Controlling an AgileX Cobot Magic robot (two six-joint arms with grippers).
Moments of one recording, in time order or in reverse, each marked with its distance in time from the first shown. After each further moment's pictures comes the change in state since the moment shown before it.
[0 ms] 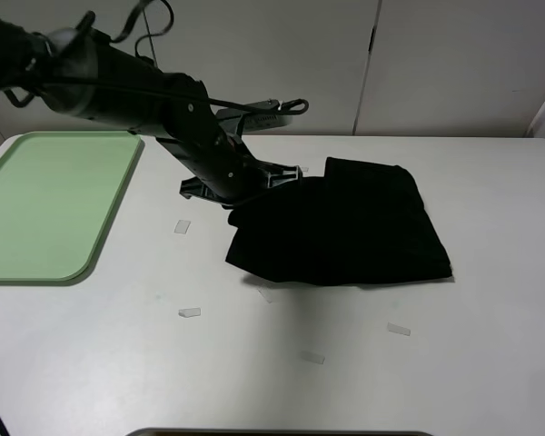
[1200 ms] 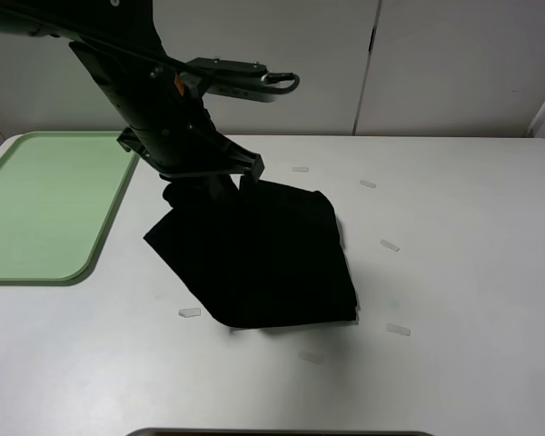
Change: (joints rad) left arm -0.048 -0.267 0.000 0.203 0.411 0.085; right arm 0.000 0.000 0.000 0.000 0.000 0.000
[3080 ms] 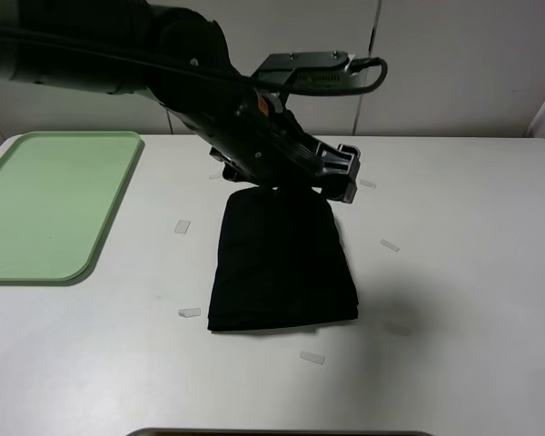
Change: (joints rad) left arm -0.140 0.077 0.000 -0.097 -0.402 -0.027; right arm 0.000 0.000 0.000 0.000 0.000 0.000
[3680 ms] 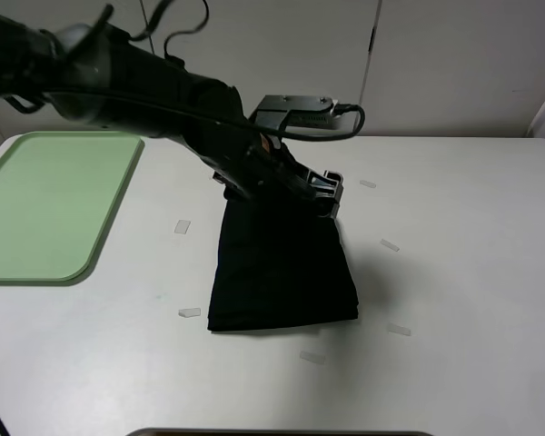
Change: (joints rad) left arm 0.040 0.191 0.000 0.005 -0.166 0.001; right arm 0.000 0.000 0.000 0.000 0.000 0.000
